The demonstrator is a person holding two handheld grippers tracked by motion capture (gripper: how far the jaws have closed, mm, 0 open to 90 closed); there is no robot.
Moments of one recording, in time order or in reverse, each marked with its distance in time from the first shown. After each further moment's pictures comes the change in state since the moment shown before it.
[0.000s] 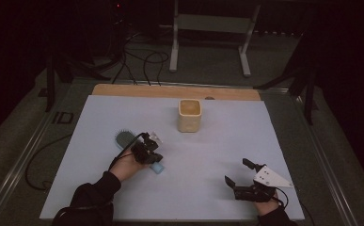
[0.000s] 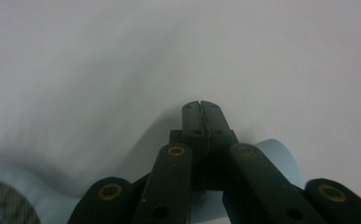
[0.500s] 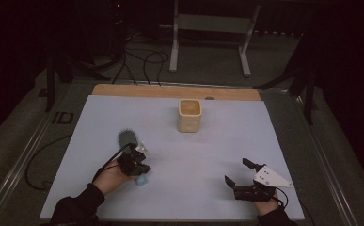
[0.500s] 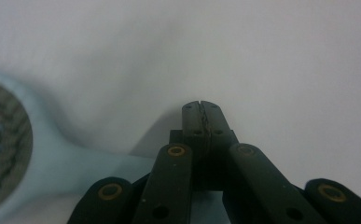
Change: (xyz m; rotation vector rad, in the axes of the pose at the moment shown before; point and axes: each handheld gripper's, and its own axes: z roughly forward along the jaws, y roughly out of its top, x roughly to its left) left arm -0.012 -0.049 -0.028 0.058 0.004 -0.003; right arm 0.000 0.001 0.000 -0.001 -0.001 0.000
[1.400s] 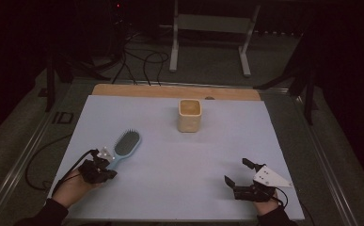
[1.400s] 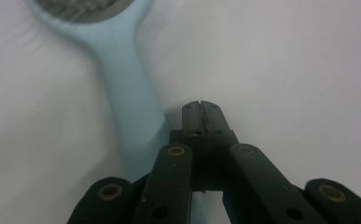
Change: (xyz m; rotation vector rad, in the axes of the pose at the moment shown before) left arm 0.033 -0.079 -0.051 0.028 0.111 -0.135; right arm 0.000 0.001 0.001 0.001 -0.001 -0.005
